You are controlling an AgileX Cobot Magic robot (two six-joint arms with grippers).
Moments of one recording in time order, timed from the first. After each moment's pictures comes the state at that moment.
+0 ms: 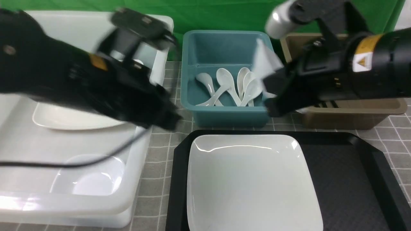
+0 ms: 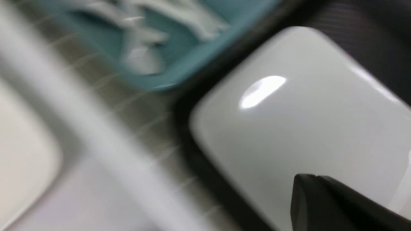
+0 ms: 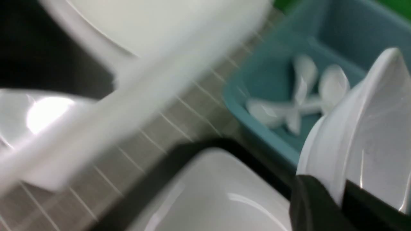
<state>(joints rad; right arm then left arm) 0.71 1.35 -1.22 -0.03 0.41 -0.08 -0.43 1.29 -1.11 -0.22 0.71 0.25</state>
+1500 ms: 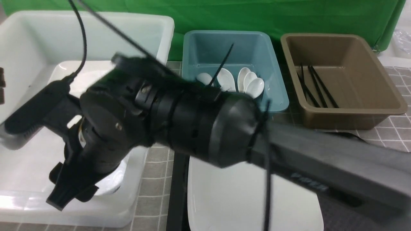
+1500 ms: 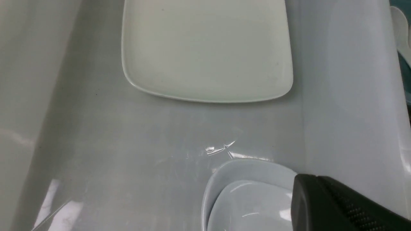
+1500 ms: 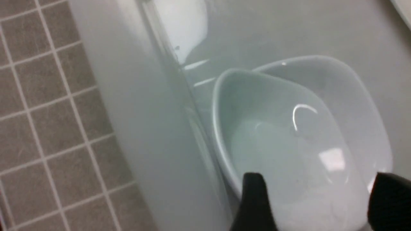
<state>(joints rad) 1.10 2.11 -2.03 0.02 0.84 -0.07 0.21 1.01 -1.04 -0.32 0.94 0.21</state>
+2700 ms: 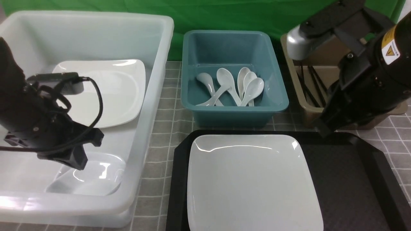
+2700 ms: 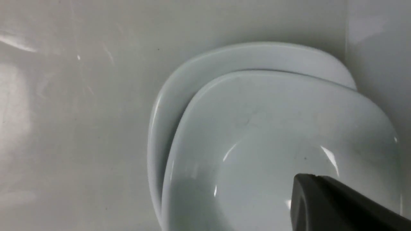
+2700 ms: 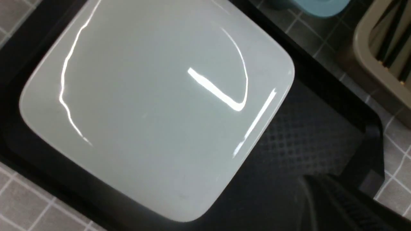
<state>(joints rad) 0.67 1.40 -1.44 -0.21 1.15 0.04 -0.06 1.53 -1.04 -0.20 0.98 0.14</state>
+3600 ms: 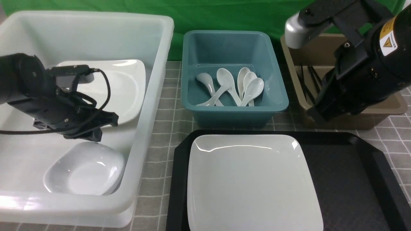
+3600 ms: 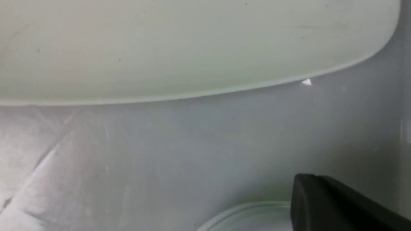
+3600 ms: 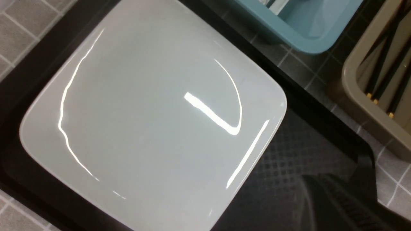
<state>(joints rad) 0.66 1.40 -1.44 -0.21 1.07 0.01 -0.05 1.69 -1.06 -0.22 0.60 0.13</state>
